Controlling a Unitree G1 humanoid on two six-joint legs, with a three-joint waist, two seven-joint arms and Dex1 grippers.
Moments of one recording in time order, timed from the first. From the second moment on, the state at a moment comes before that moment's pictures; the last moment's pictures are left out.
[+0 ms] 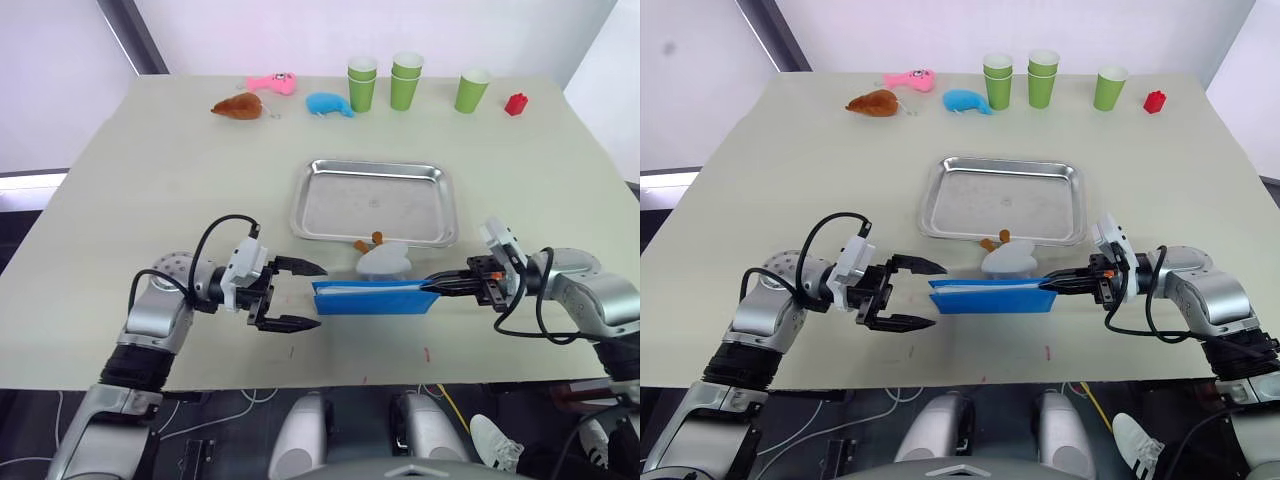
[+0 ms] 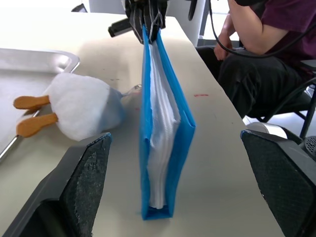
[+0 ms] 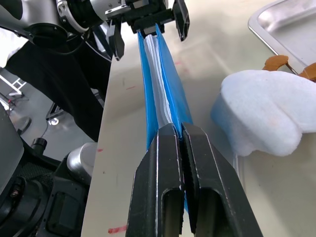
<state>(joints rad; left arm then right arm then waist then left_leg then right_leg) -0.40 0.63 -0.12 0.19 -0.49 0.05 -1.55 -0.42 -0.74 0.16 0.04 0.63 0.48 1.37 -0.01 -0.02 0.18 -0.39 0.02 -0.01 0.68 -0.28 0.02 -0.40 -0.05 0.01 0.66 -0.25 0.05</state>
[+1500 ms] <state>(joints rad) -0.36 0.60 -0.09 0.25 -0.50 -0.05 -1.56 -0.67 -0.52 0.32 0.18 0.26 0.37 1.19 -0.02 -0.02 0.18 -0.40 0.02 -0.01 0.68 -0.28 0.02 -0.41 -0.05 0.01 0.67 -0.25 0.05</state>
